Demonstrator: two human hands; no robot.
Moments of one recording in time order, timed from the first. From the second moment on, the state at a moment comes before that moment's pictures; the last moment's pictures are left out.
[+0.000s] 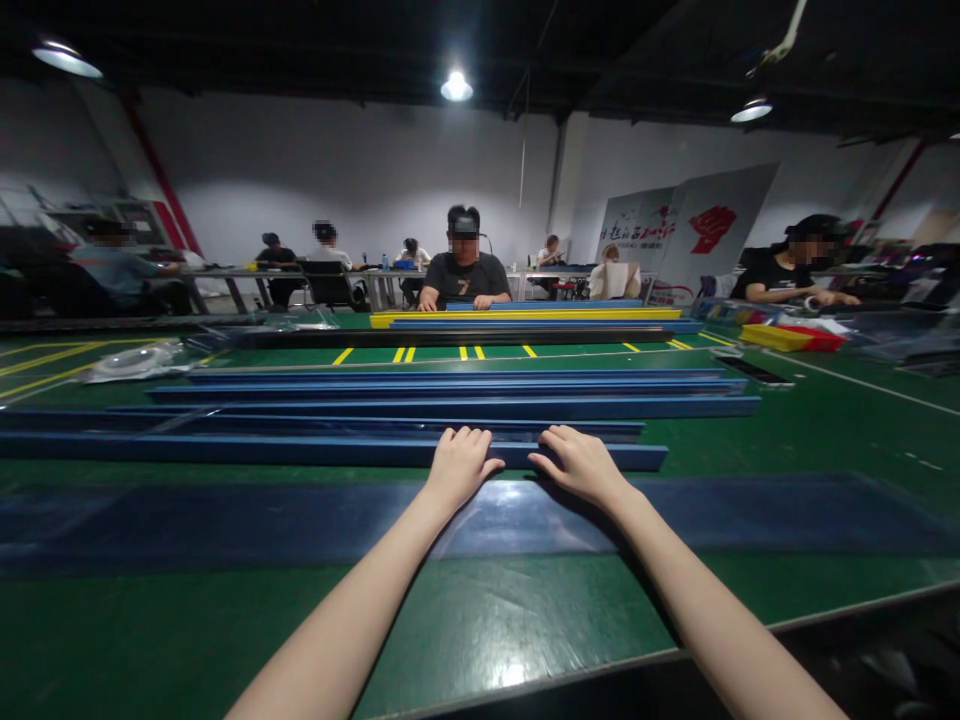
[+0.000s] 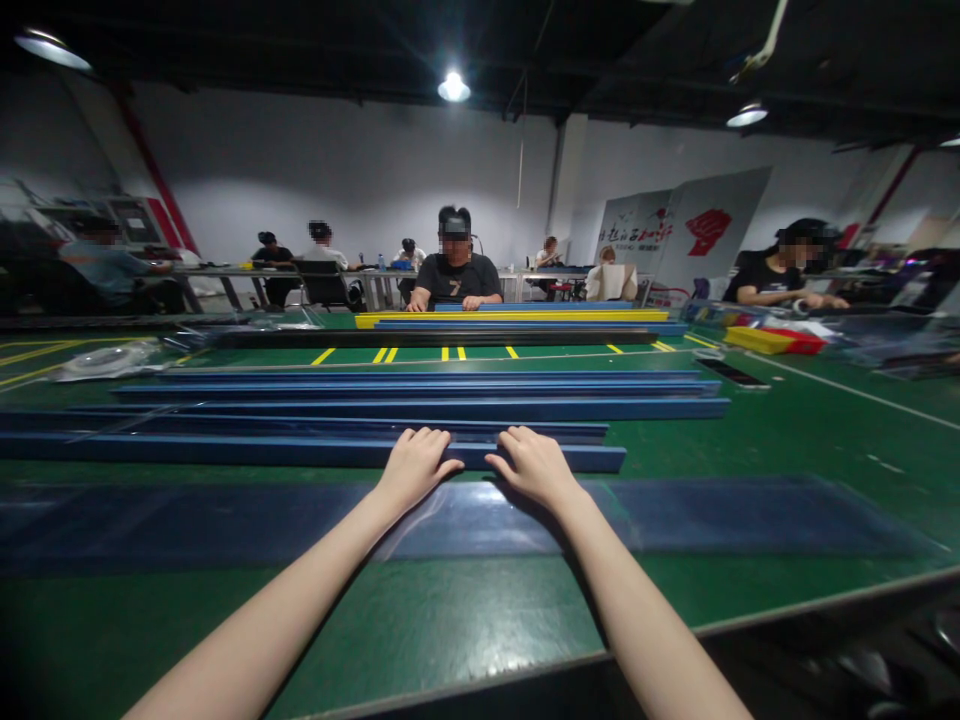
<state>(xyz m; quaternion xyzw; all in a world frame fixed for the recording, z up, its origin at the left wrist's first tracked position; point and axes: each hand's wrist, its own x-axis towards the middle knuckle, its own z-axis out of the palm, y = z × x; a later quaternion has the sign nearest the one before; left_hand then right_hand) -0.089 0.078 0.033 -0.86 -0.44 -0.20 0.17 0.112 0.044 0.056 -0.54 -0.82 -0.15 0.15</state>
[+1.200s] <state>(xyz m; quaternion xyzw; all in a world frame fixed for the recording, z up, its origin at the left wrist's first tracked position) -0.087 0.074 0.043 -0.88 -0.41 -0.20 0.16 0.120 0.079 0.044 -0.56 -0.76 -0.26 0.22</state>
